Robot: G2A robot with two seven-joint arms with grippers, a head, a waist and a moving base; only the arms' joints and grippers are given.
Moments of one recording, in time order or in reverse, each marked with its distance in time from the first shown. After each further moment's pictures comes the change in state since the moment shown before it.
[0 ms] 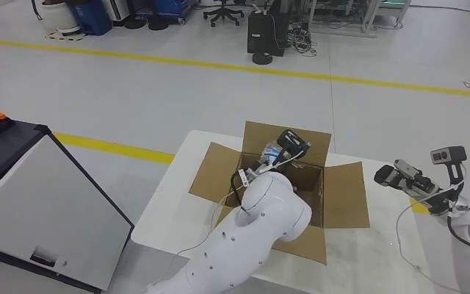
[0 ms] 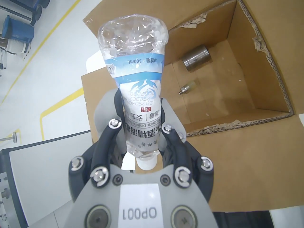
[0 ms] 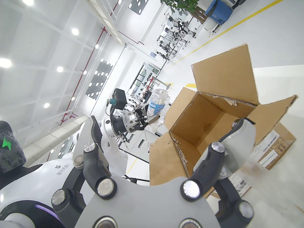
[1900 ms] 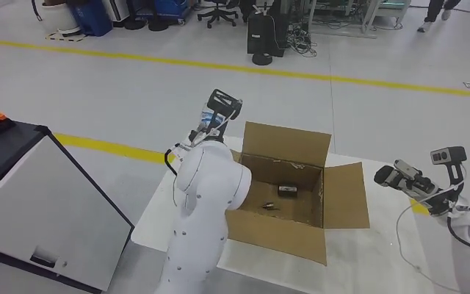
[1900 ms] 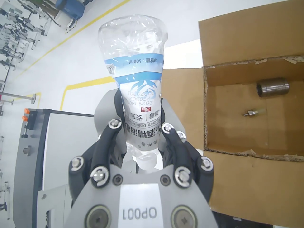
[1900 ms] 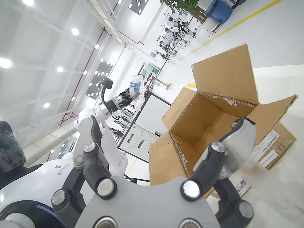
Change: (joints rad) left arm 0.063 -0.065 -0.365 -0.203 0.266 -0.241 0.012; right arm 0.000 0.000 0.000 0.000 0.000 0.000 0.000
